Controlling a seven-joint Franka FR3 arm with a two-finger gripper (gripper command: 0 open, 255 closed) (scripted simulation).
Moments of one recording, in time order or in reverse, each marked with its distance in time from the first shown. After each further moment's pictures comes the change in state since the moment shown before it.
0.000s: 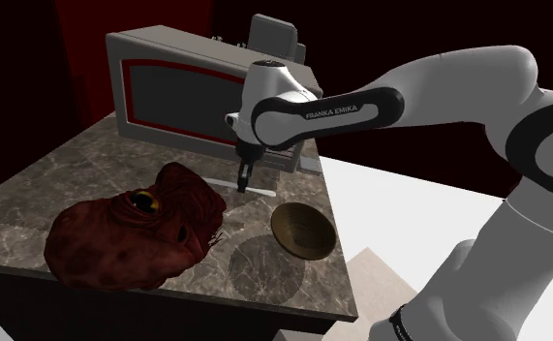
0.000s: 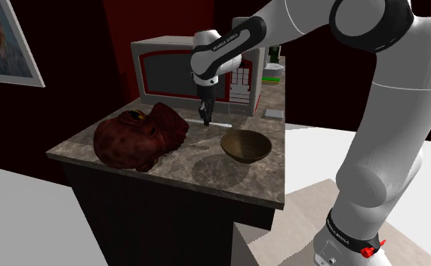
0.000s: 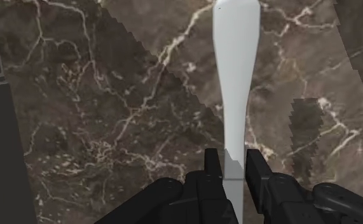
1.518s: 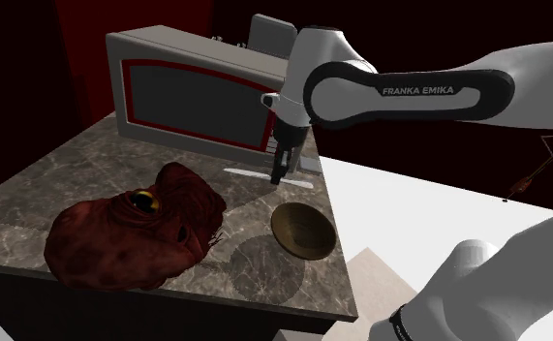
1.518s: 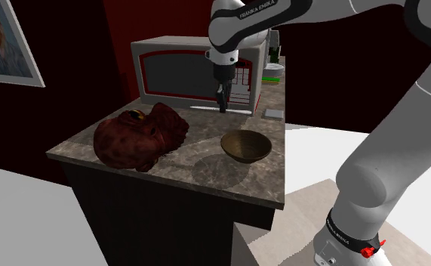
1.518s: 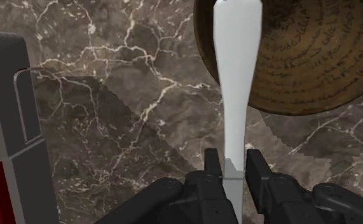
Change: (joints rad) arm -0.004 -0.341 -0.011 -0.160 0.069 -0.175 -0.049
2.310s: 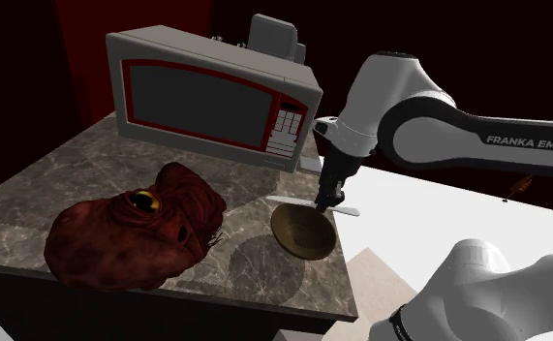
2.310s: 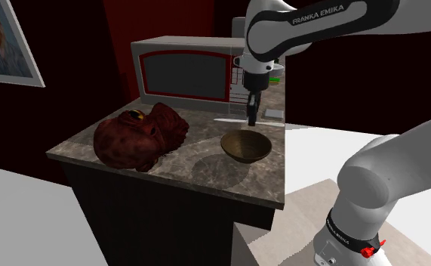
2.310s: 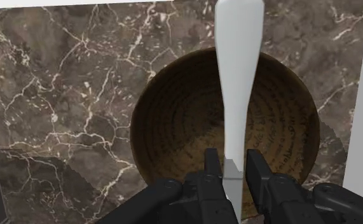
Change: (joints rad) arm 0.032 -0.428 -0.031 -0.369 0.052 -0.059 -0.038
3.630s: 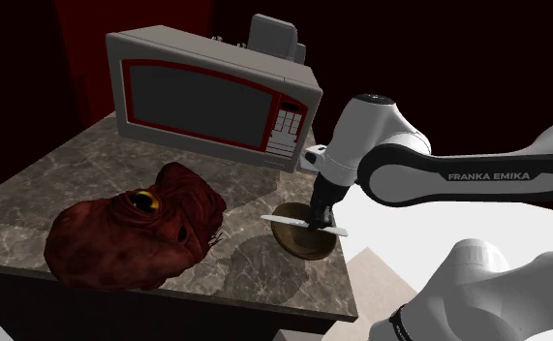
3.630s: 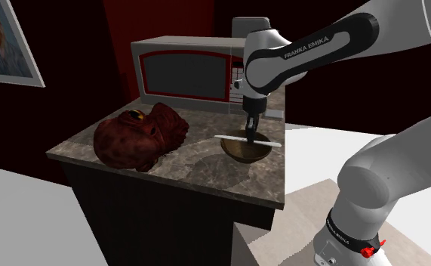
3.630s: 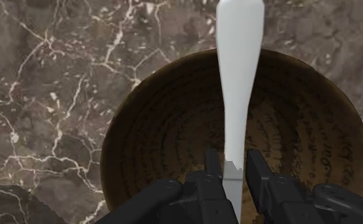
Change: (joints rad) arm 0.004 0.044 0.015 -0.159 0.011 0.203 0.000
